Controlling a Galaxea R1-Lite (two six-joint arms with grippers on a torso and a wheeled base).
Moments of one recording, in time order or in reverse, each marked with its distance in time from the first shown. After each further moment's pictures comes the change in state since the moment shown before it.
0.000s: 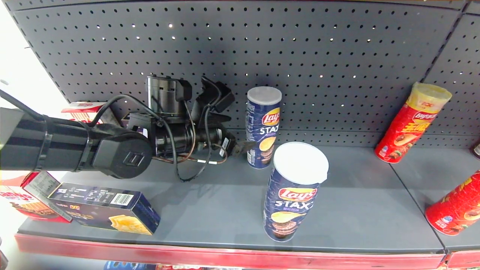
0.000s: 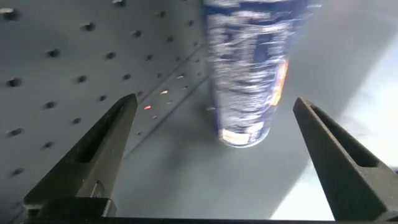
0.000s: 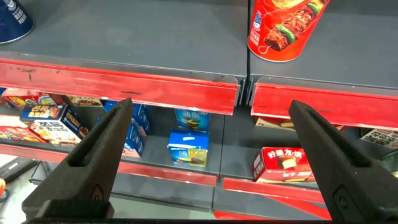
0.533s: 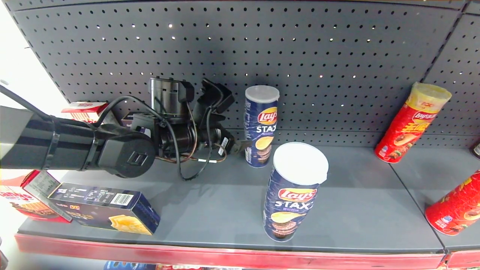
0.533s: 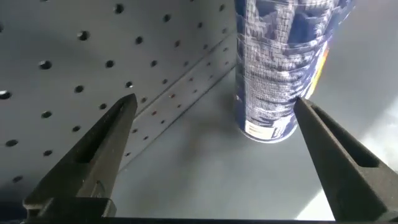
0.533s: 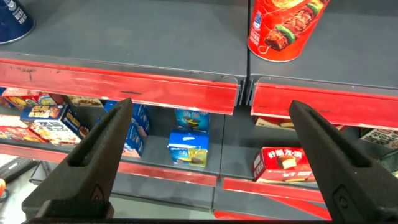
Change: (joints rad) left arm 0.003 0.018 -0.014 0.003 0.103 0.021; right arm 0.000 0.000 0.000 0.000 0.000 0.000
